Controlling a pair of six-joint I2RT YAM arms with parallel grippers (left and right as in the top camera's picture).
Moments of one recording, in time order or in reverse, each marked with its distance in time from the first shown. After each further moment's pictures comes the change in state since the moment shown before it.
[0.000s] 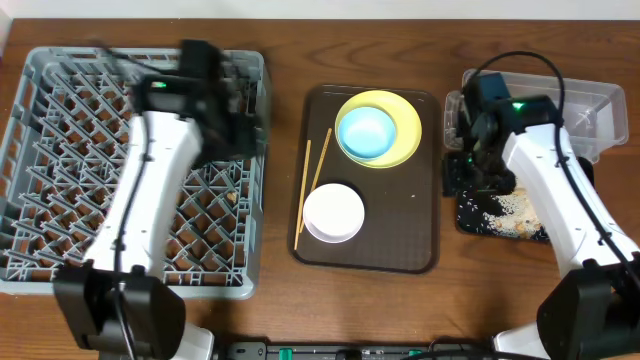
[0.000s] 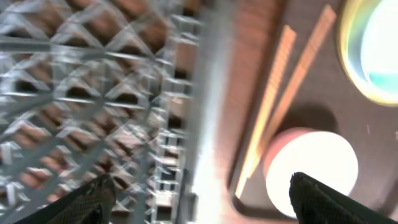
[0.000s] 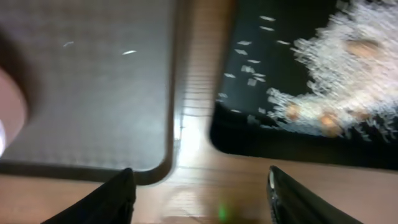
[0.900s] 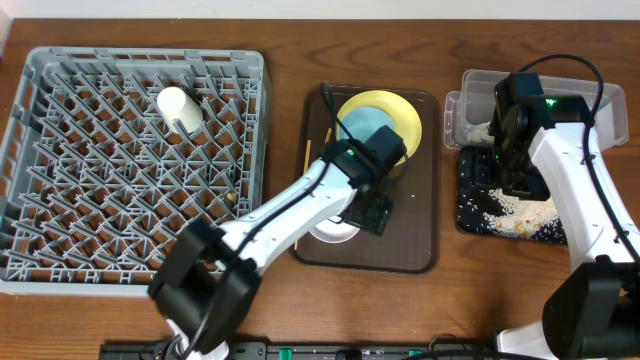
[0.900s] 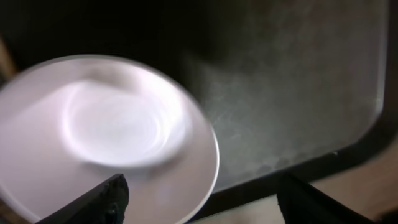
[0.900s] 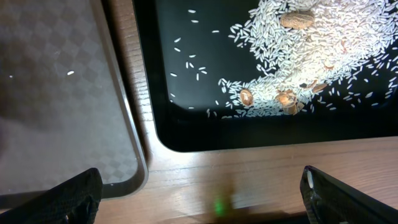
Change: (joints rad) left arm -0.618 0.208 -0.139 0.246 0.000 -0.110; right arm -0.112 0.000 0.000 -0.019 0.026 0.042
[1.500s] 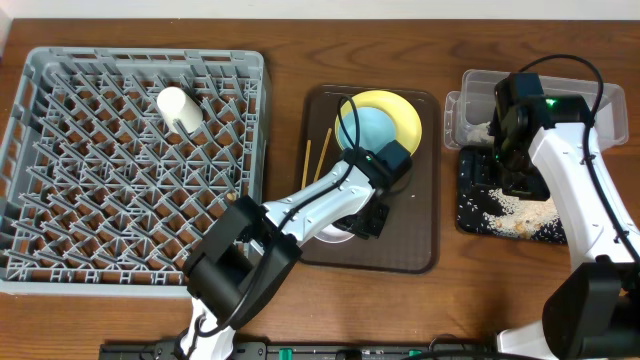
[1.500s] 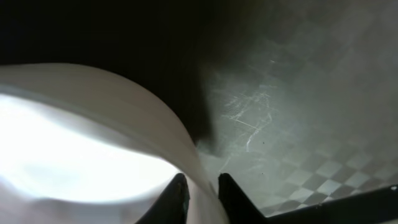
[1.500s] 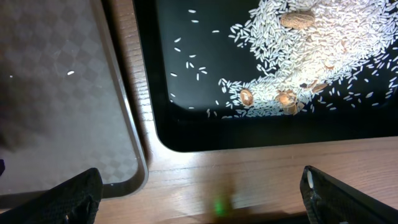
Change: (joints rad) left arm -0.019 0.143 -0.003 0.028 0.000 -0.021; right arm 0.000 0.000 0.000 0.000 0.000 0.000
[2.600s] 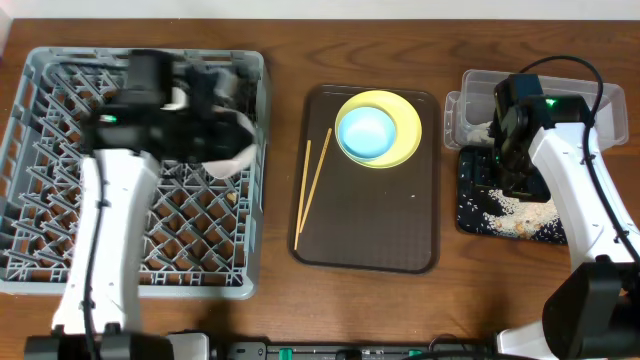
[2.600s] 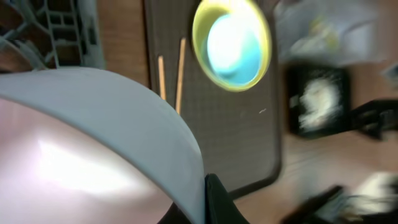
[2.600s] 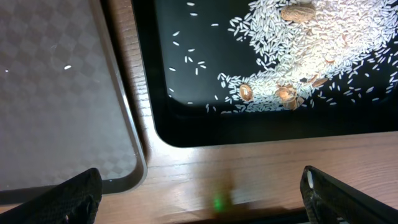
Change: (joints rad) left arm 0.859 -0.523 0.051 -0.149 0.544 0.368; right arm 0.000 0.000 0.000 -0.016 0.000 0.000
